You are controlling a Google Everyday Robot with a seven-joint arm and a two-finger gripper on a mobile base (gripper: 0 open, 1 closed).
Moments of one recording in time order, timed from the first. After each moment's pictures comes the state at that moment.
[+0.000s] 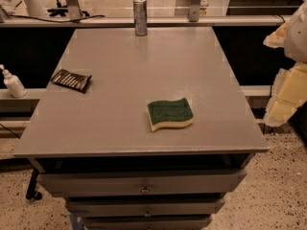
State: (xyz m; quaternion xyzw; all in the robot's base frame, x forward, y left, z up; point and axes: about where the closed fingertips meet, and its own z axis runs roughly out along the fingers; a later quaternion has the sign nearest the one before) arm 0.438 -0.216 0.979 -0.60 0.78 -0.04 0.16
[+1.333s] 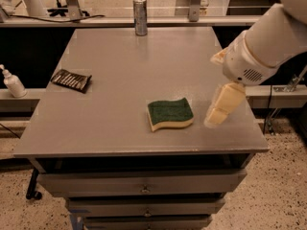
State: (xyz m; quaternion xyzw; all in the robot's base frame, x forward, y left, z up) arm 0.493 -0.140 0.908 -0.62 0.75 0.04 0.23
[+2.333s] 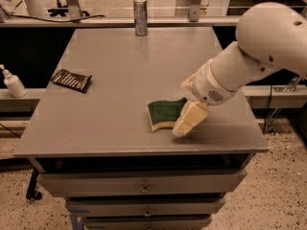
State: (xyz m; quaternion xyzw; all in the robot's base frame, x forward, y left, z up) arm 0.507 -0.077 0.838 -0.61 0.74 0.13 0.24
